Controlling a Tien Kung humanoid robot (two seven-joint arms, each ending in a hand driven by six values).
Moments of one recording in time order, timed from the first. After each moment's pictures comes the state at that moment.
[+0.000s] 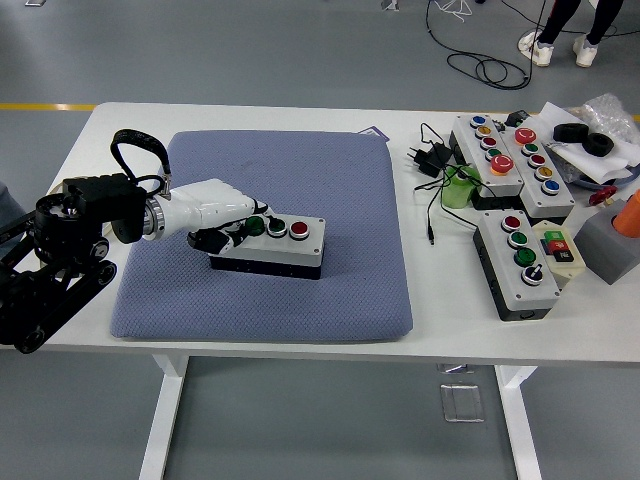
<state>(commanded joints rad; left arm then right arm) -0.79 0.41 -0.77 -1.15 2.19 -0.36 -0.23 0.11 -0.13 1.03 0.18 -1.25 -0.04 -0.33</state>
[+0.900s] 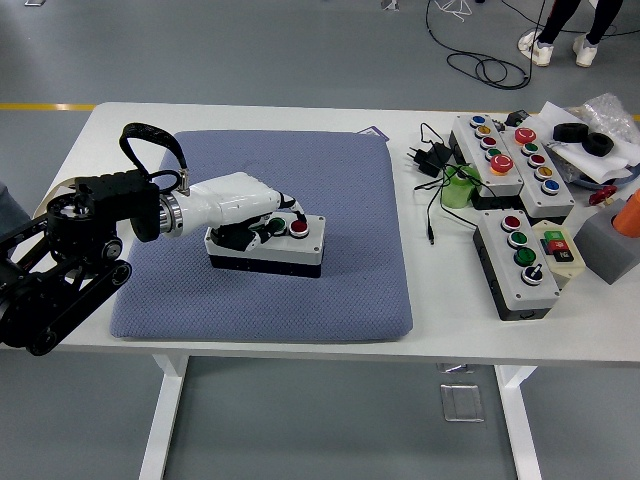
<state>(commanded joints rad) -0.78 0.37 -0.80 -1.20 2.12 -0.32 -0.25 0.10 -0.13 1.03 0.18 -1.25 -0.04 -0.33</state>
